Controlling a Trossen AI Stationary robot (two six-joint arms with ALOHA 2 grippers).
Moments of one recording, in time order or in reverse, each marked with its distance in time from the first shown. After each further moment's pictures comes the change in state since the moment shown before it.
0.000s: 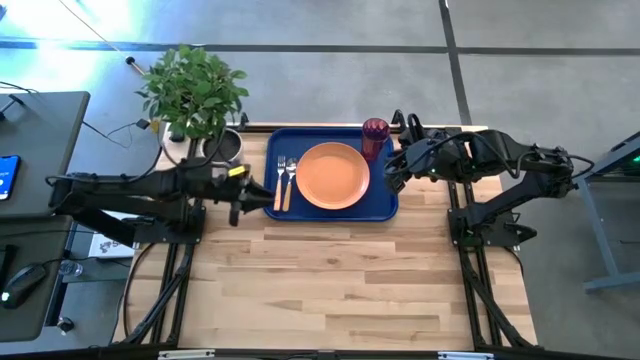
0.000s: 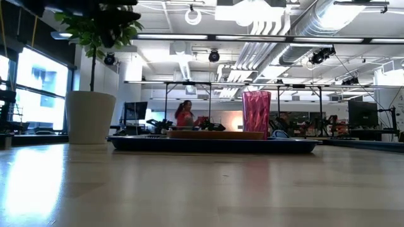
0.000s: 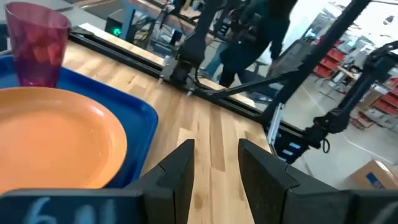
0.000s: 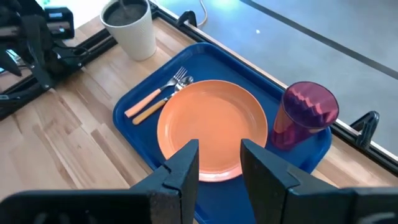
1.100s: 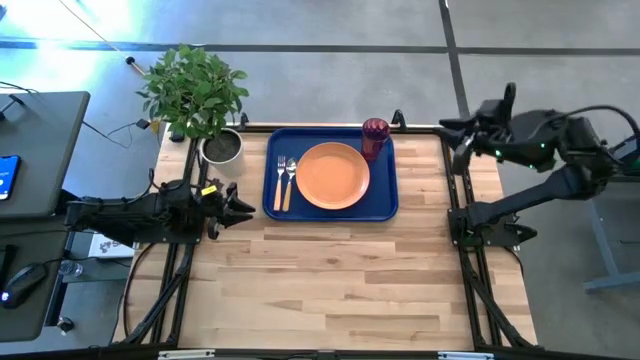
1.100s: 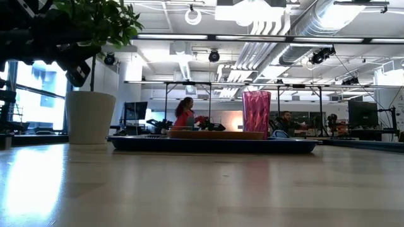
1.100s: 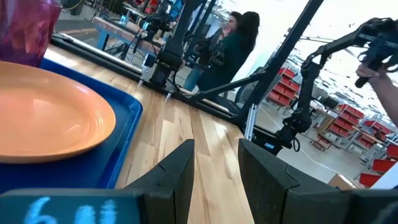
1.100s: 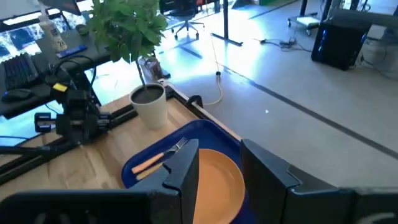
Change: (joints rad) left arm -0.013 -0.634 -0.572 0.147 0.058 -0.055; right arm 0.006 -0.316 -0.003 0.114 0.089 -0.299
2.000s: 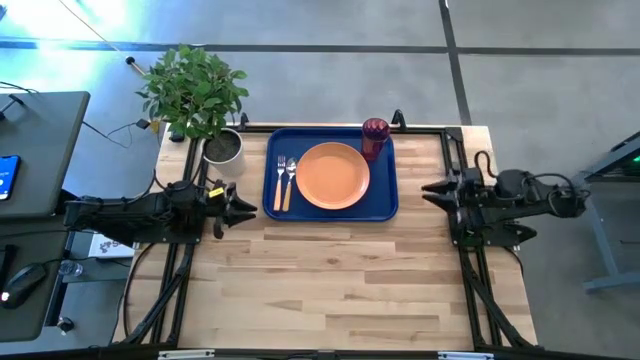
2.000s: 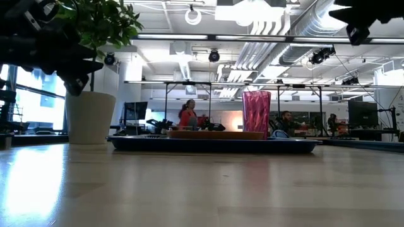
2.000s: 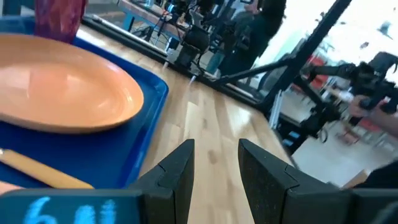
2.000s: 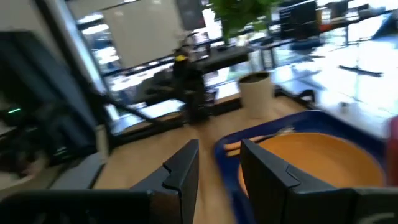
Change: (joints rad) left arm 0.004 0.014 0.000 -0.093 -0.063 0.006; right arm 0.050 -0.875 -1.242 0.769 -0.387 -0.121
